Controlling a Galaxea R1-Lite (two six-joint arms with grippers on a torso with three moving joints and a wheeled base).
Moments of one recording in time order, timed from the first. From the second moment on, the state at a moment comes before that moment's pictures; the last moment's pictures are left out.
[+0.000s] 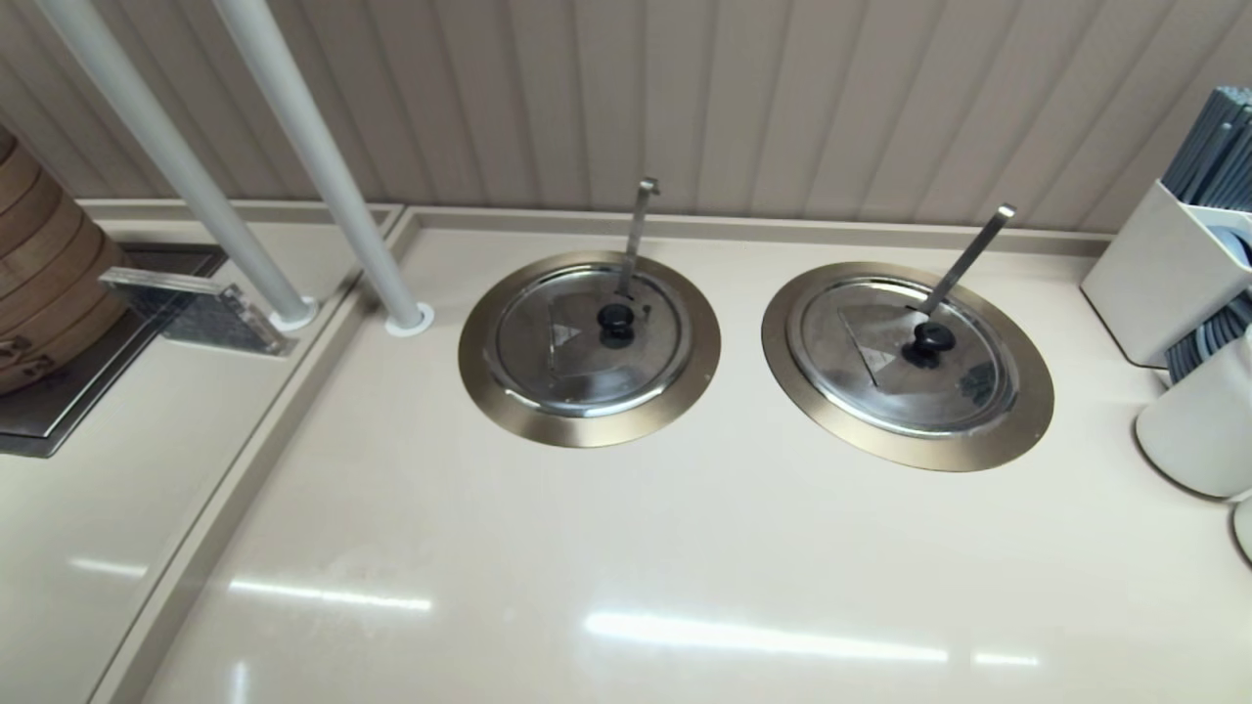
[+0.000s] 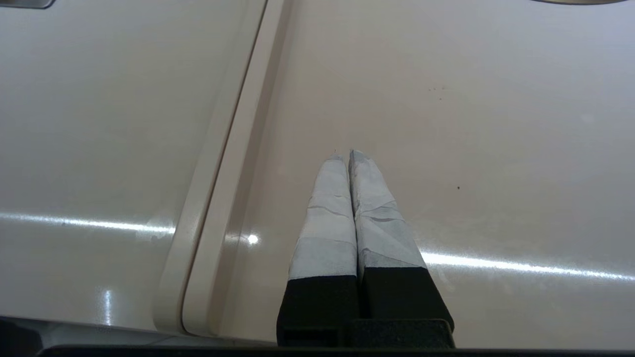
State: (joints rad) left arm 0.00 0.00 0.00 0.00 0.00 0.00; right arm 0.16 0.67 -0.75 0.21 -0.38 -0.07
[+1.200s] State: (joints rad) left arm 0.00 0.00 0.00 0.00 0.00 0.00; right arm 0.00 0.00 -0.23 0.38 0.05 -0.04
